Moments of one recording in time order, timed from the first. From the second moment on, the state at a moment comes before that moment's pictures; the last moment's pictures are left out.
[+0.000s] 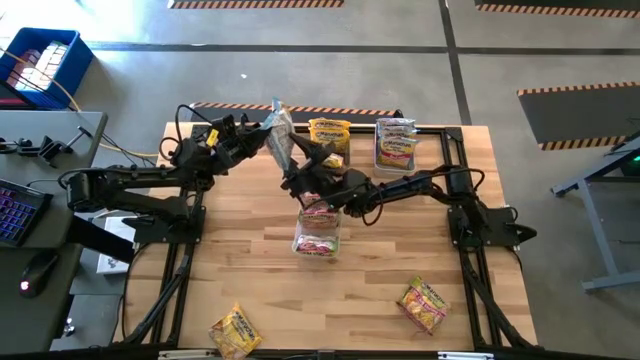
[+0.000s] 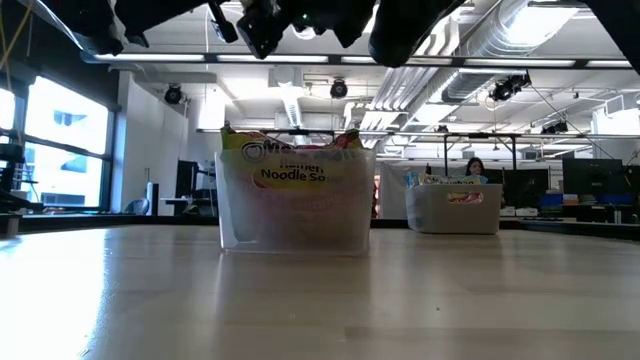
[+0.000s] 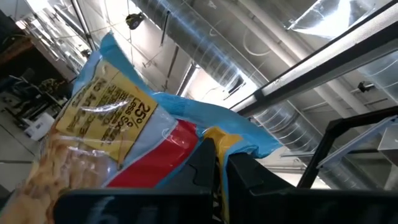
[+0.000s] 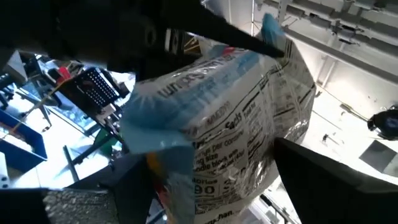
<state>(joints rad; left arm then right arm) 0.36 1.11 0.54 1.23 0.09 -0.92 0.01 2.09 1.43 1.28 0.60 -1.36</state>
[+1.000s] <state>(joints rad) 0.38 1.01 0.54 1.19 0.27 -0.64 0.07 2.09 1.43 1.30 0.87 -1.57</state>
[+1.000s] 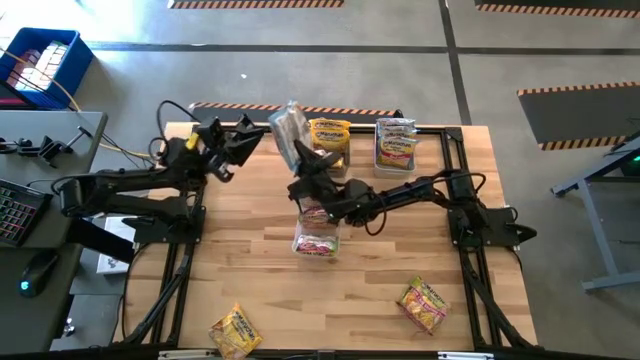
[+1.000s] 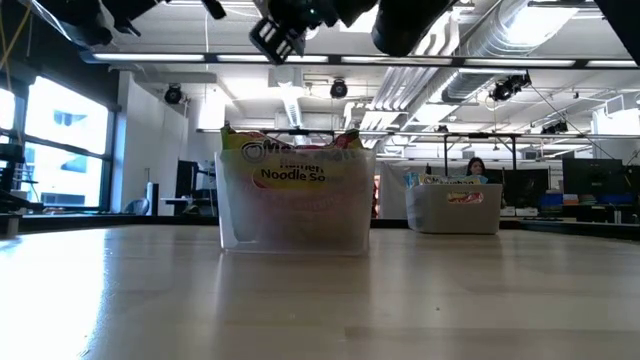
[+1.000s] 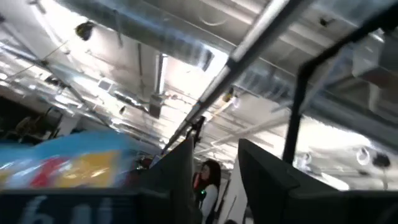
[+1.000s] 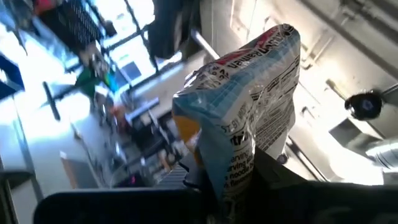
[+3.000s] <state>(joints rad) -0.05 1.18 0.54 0.71 0.06 0.31 0.10 1.45 1.42 -0.57 -0.08 -0.40</state>
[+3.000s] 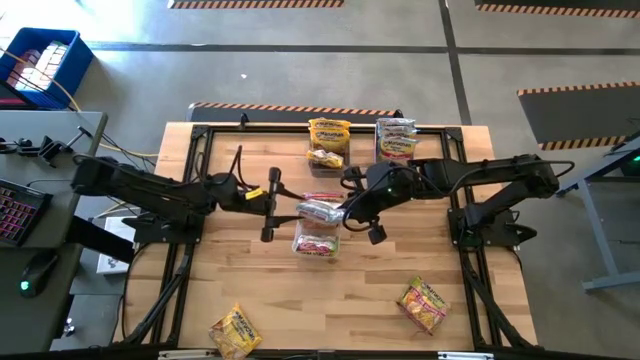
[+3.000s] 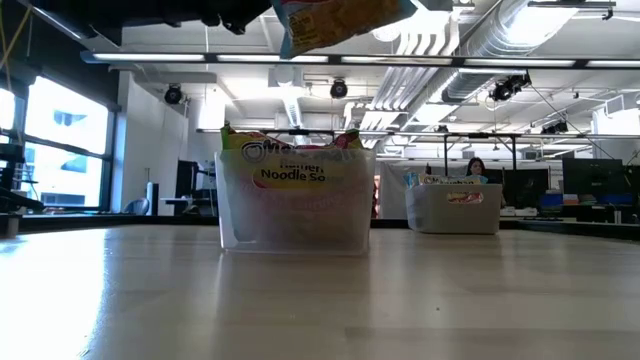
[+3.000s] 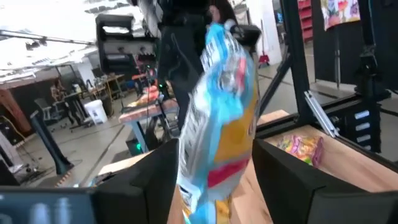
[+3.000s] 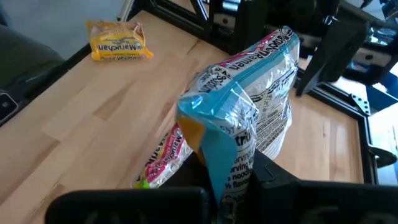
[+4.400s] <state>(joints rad) 0.07 1.23 0.59 0.52 0.12 0.15 0.16 1.40 1.43 -0.67 0.27 -0.04</state>
